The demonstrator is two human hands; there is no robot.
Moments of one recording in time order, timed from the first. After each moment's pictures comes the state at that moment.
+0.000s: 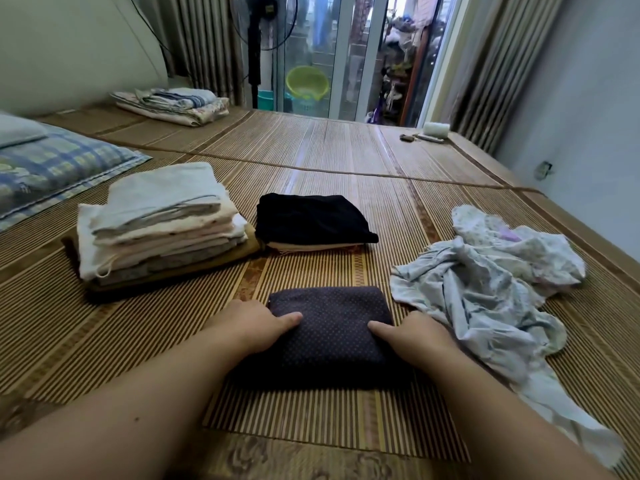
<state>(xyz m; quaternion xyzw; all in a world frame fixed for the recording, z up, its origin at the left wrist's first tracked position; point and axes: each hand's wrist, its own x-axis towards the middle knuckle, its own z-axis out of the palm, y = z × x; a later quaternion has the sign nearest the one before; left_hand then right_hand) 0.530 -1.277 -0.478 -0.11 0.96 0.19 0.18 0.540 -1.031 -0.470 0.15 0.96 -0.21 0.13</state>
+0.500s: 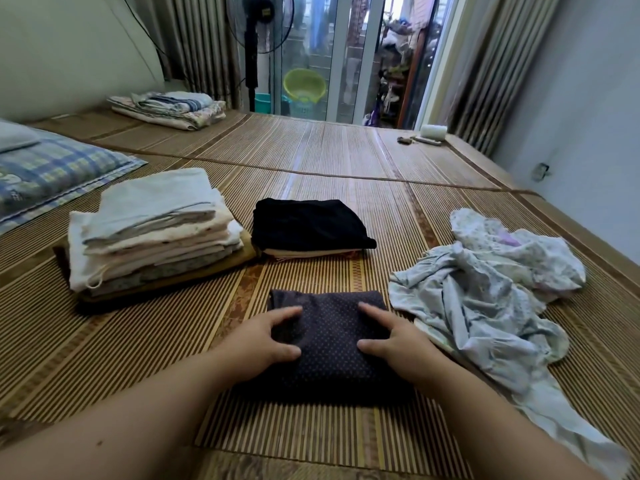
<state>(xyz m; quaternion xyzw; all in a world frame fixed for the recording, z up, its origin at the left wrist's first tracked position) 0.546 -1.274 -0.481 0.03 0.86 0.47 0.20 0.543 -1.035 -0.480 -0.01 0.86 -0.49 0.15</state>
